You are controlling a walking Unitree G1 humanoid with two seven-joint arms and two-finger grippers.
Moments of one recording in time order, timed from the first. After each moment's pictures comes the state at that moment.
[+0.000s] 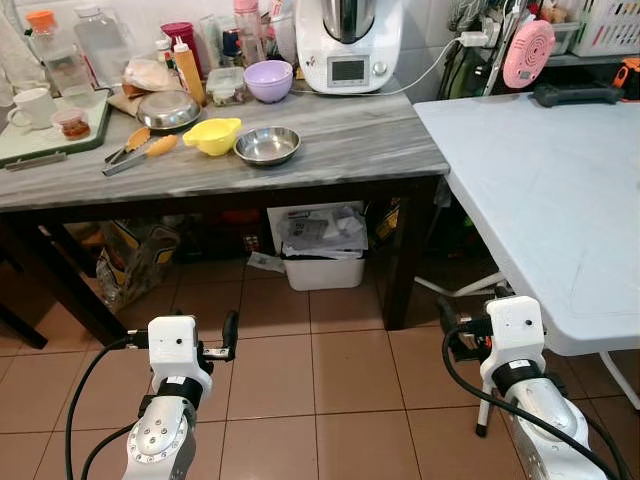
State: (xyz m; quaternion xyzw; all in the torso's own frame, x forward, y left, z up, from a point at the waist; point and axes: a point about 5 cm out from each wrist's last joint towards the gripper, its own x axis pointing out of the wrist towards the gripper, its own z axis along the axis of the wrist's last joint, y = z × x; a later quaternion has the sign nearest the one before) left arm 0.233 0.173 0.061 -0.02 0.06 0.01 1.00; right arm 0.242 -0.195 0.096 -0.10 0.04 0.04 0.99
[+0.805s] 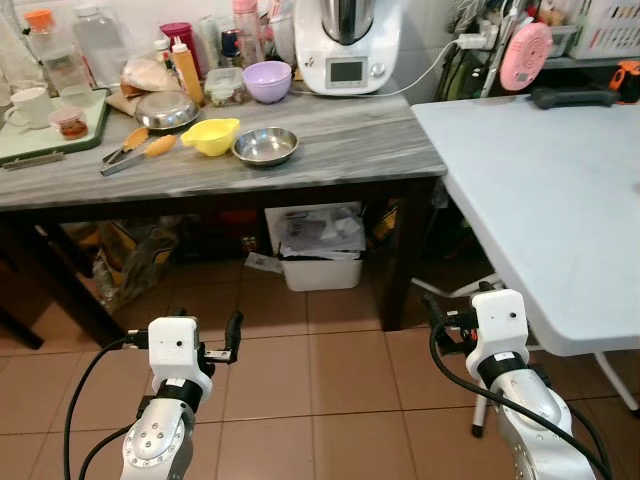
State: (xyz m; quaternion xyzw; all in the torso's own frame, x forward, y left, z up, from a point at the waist) left arm 0.229 0.172 0.065 -0.02 0.05 -0.02 1.00; right arm 0.254 -0.183 0.098 -0.10 0.04 0.06 0.99
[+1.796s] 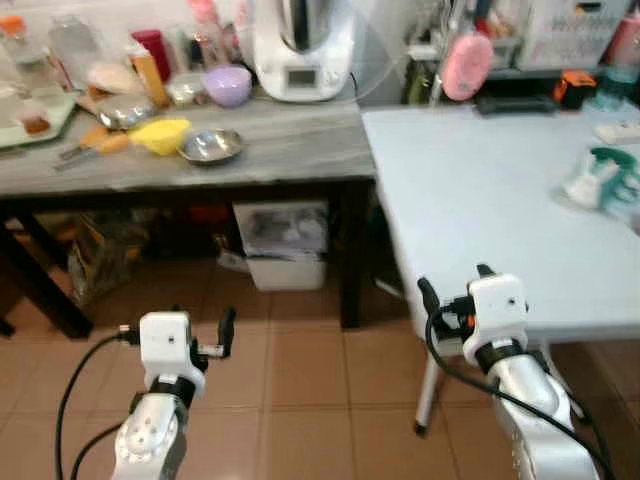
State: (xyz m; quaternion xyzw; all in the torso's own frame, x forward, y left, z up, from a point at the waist) left arm 0.234 0.172 0.068 -0.02 0.05 -0.02 1.00; right arm 0.259 -0.180 0.113 -0.11 0.01 0.06 0.99
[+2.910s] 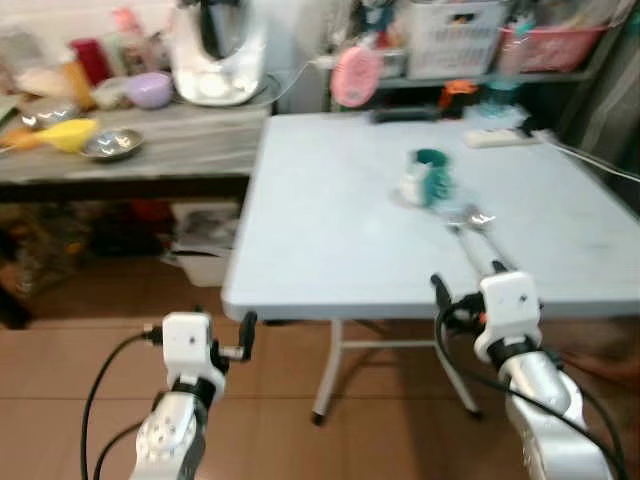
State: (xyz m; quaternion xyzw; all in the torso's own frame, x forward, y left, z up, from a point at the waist) left arm 0.238 0.159 0.070 -0.03 0.04 -0.04 1.00; right arm 0.264 -0.185 0.120 -0.13 -0.01 0.05 0.99
